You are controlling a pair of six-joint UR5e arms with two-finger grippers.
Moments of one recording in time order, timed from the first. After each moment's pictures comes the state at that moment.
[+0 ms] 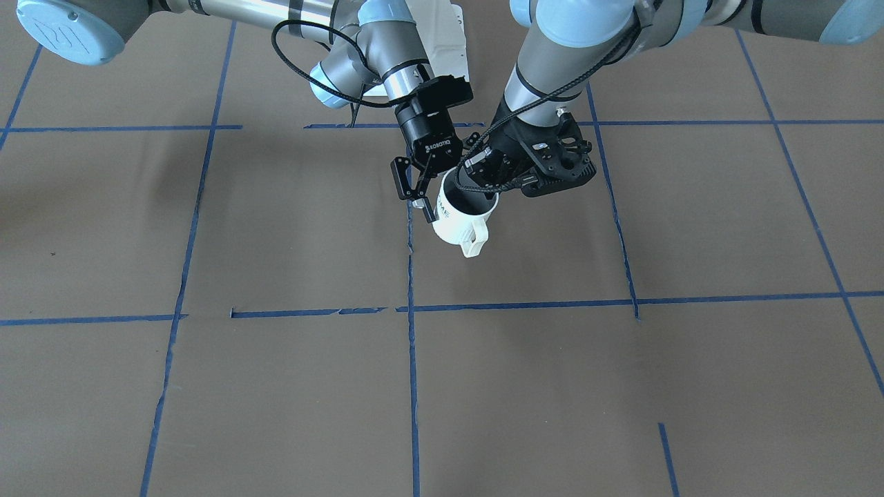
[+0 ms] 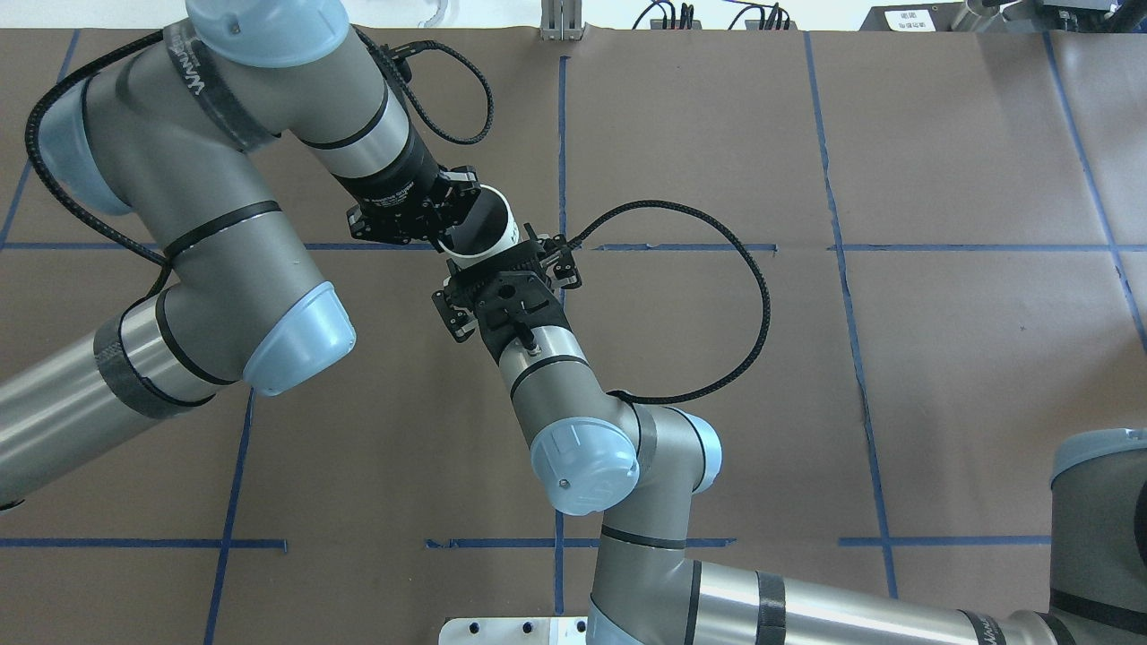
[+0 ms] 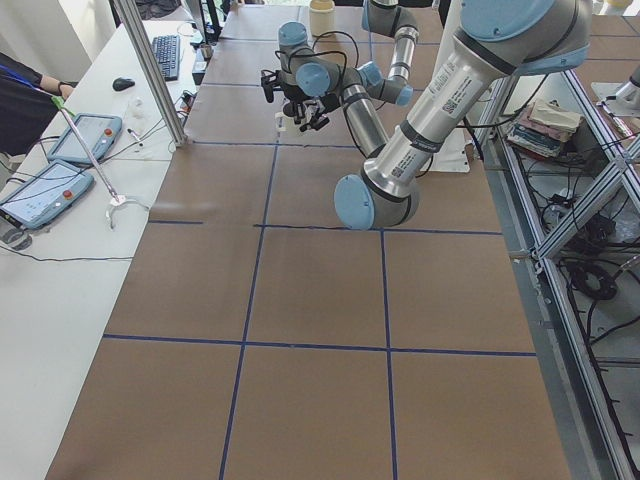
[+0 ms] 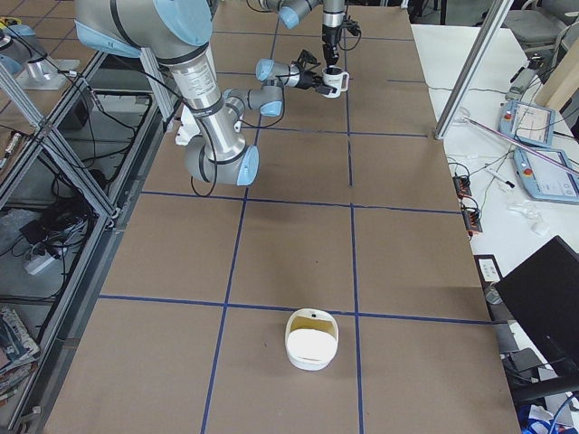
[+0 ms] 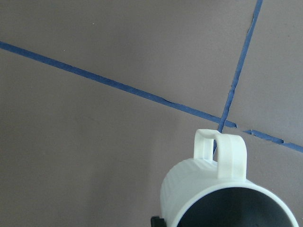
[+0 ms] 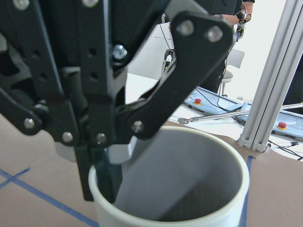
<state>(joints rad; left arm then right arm) -0.76 -2.31 -1.78 -1.45 -2.12 -1.40 0.26 -0.80 1.41 -0.70 0.80 0.64</state>
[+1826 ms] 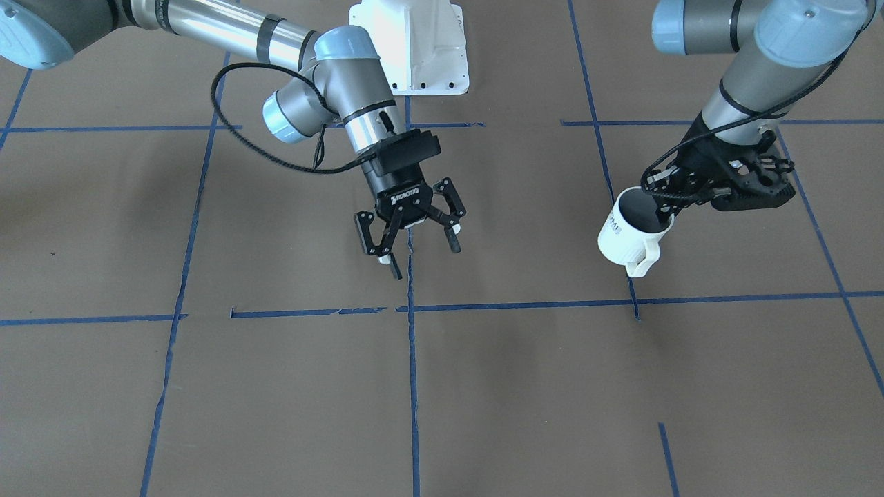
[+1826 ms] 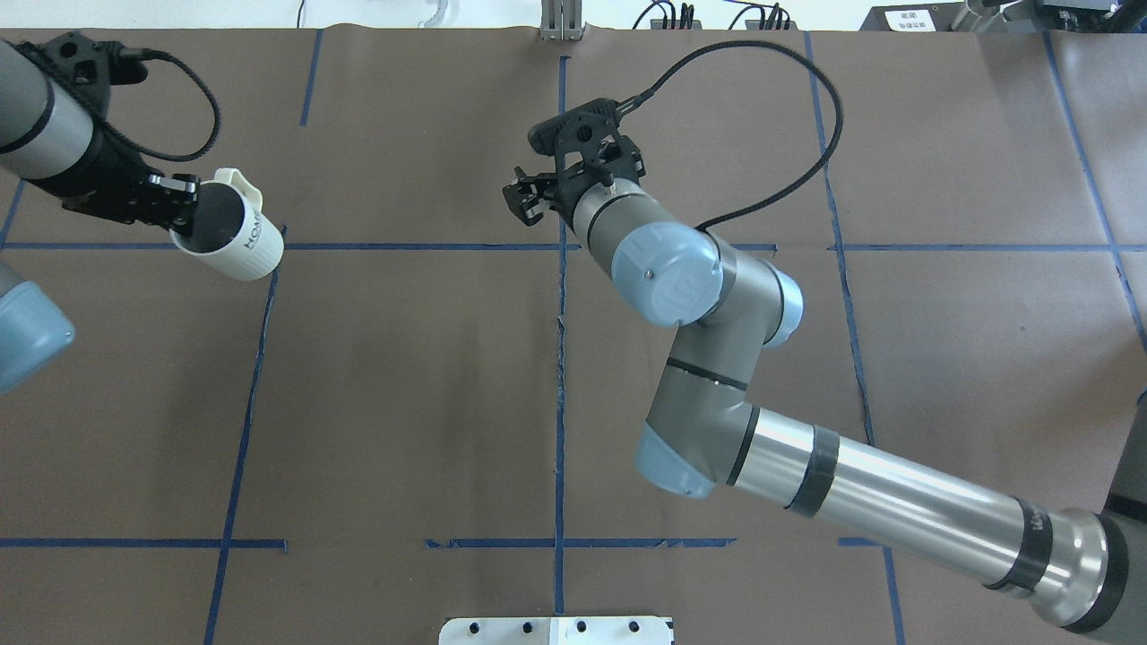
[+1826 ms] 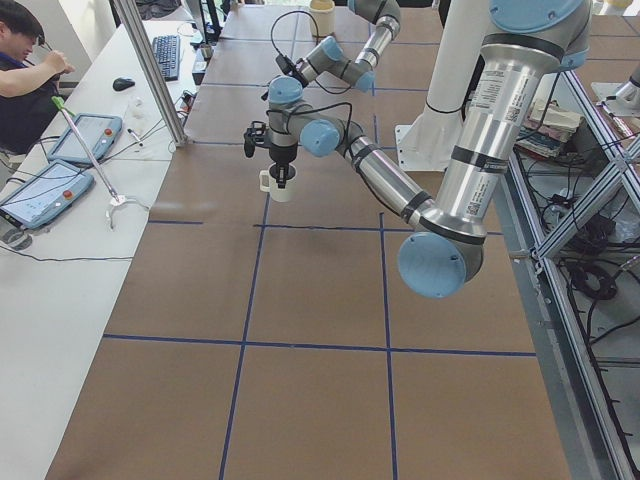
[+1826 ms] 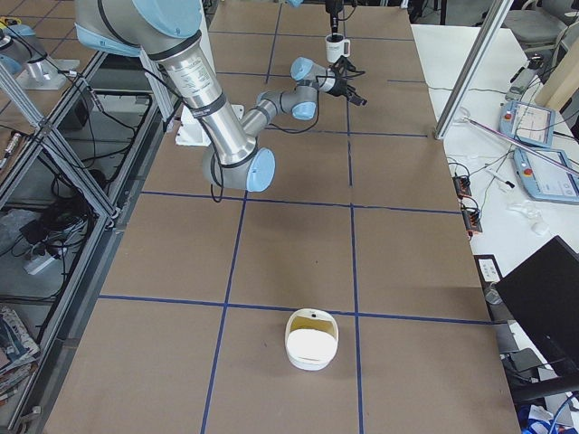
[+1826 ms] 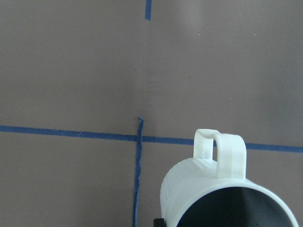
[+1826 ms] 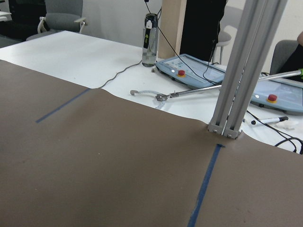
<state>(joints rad) -0.99 -1.80 -2.00 -1.53 -2.11 -0.85 0.55 -0.82 1.42 -0.85 1.26 0.74</state>
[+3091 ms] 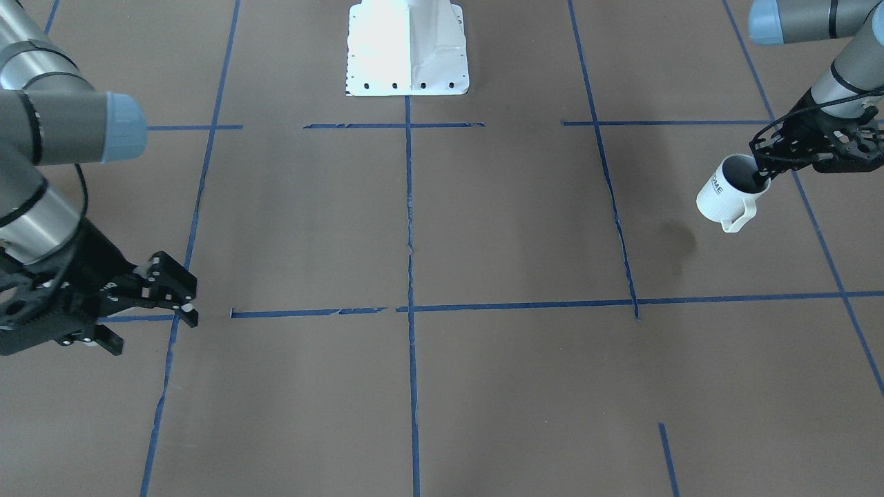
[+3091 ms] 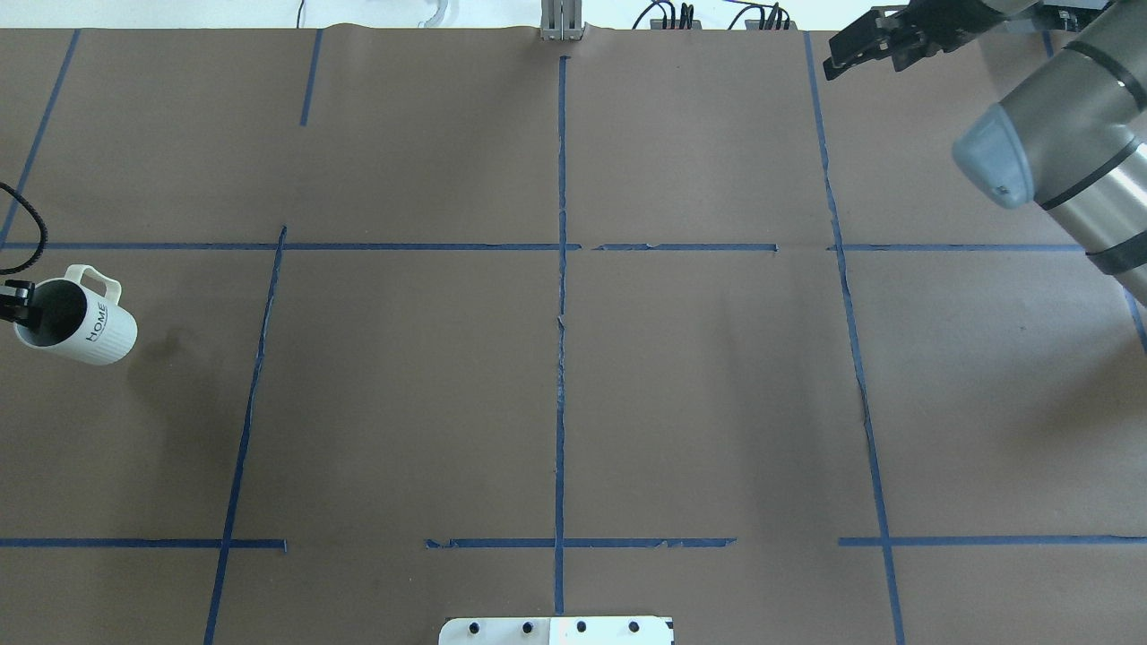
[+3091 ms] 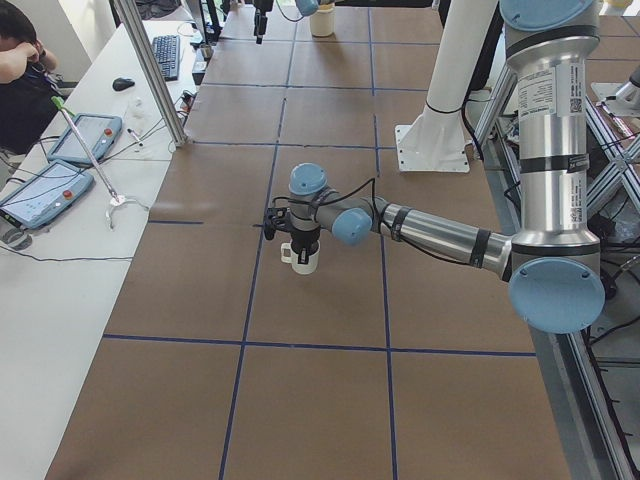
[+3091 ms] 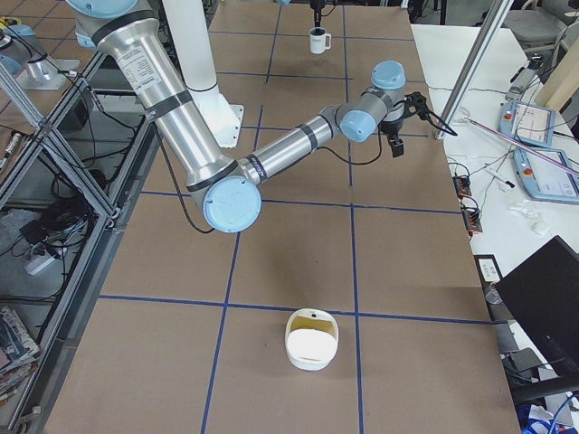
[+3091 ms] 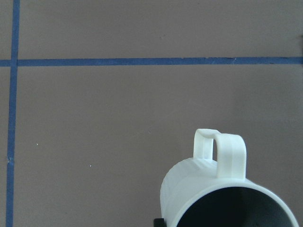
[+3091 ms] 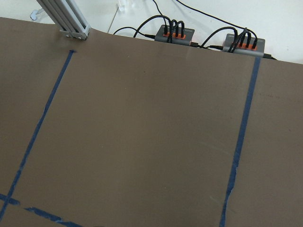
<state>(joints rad) -1.06 -1.45 -1.86 -1.92 -2.17 -0.71 1.15 -1.05 1.58 -1.25 2.25 0.60</state>
